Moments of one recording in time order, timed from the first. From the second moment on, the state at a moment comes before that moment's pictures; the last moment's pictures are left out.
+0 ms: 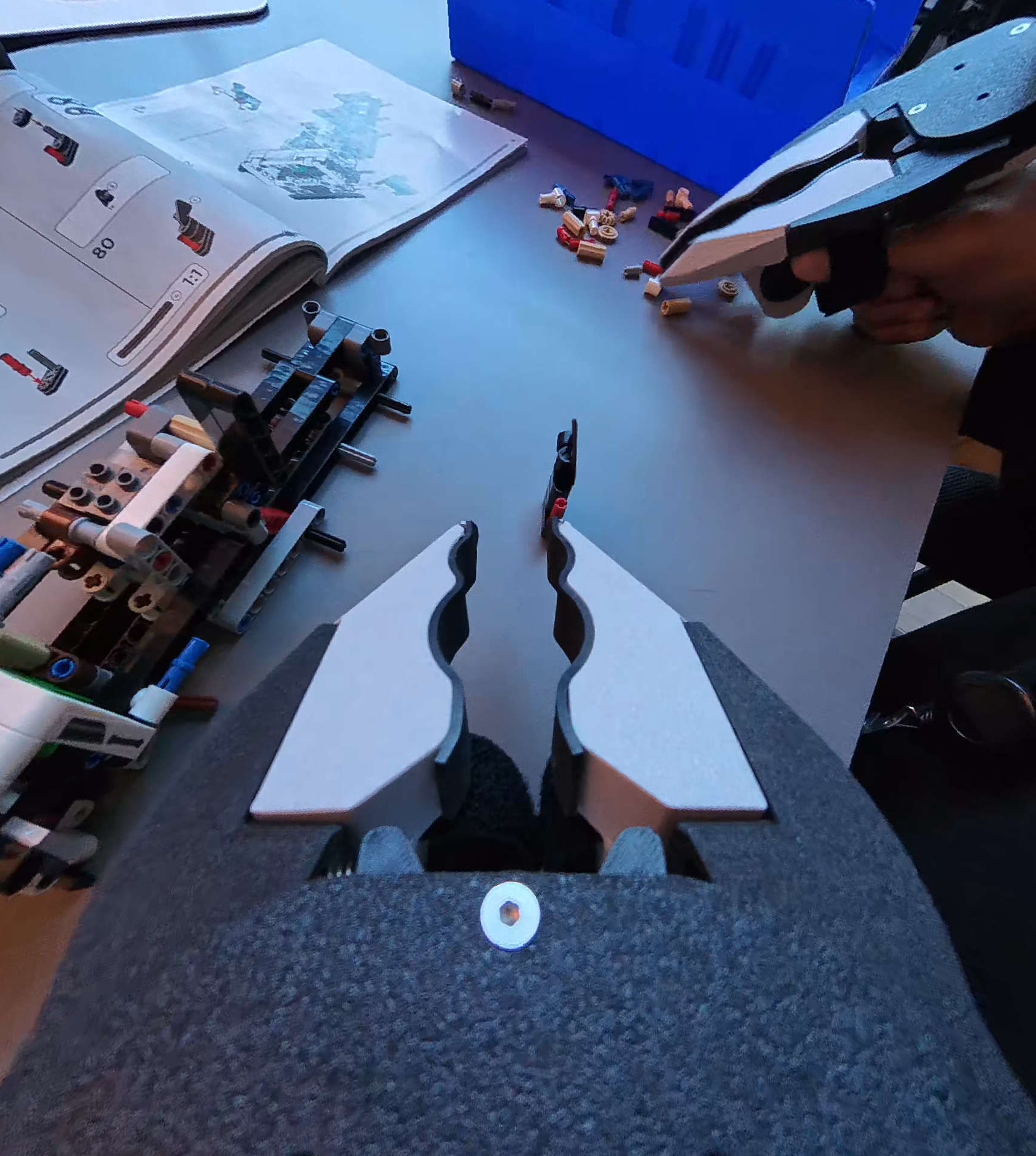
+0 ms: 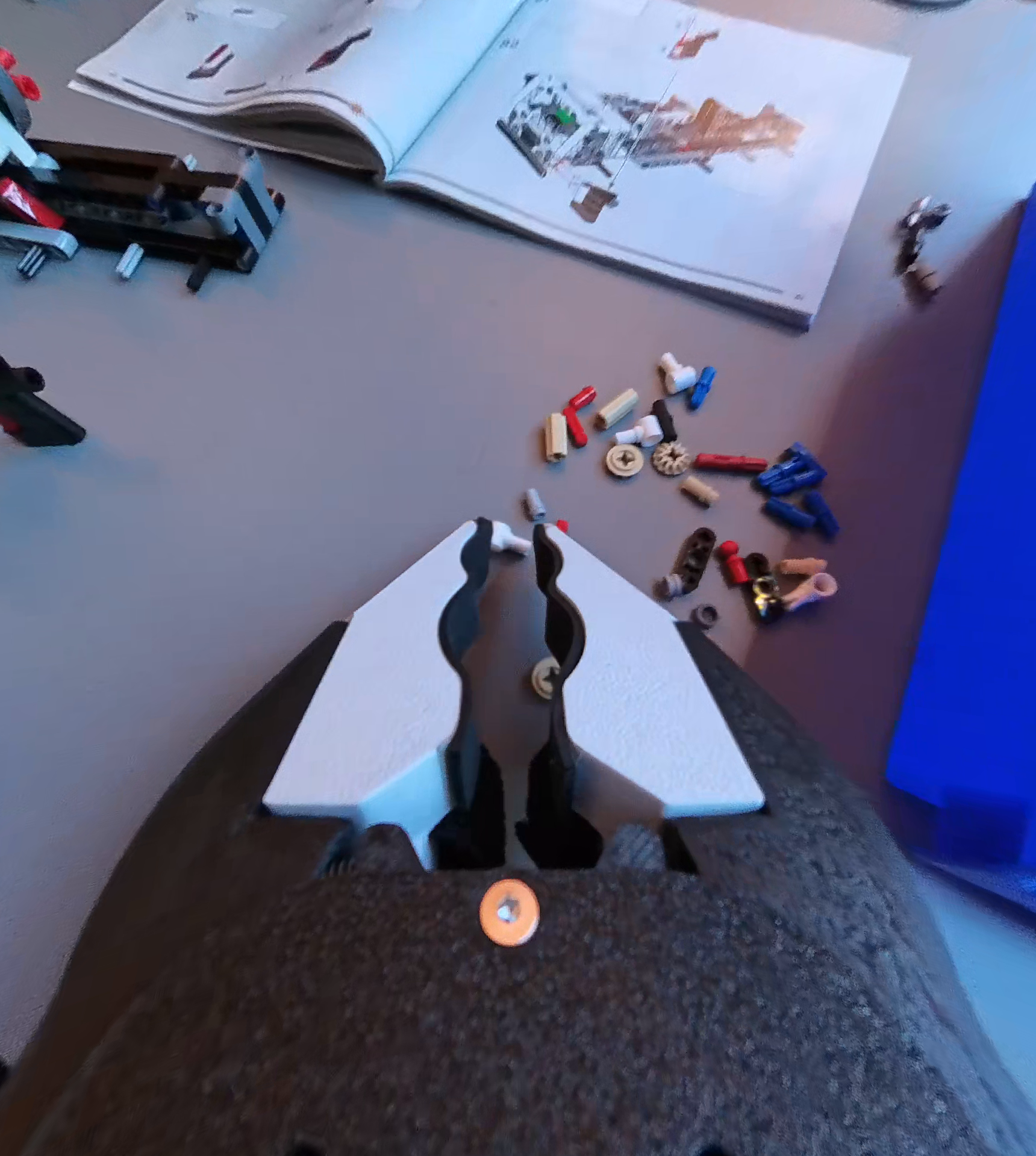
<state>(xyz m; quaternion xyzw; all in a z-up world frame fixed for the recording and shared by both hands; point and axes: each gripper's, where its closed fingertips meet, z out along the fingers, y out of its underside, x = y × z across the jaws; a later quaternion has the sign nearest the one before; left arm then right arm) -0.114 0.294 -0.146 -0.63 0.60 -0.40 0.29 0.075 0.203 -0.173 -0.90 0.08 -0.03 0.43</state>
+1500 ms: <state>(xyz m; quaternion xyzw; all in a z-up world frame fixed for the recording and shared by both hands) -0.136 0.311 -0.150 -0.64 0.59 -0.39 0.31 -0.075 0.237 -0.149 -0.87 -0.14 0.11 0.46</state>
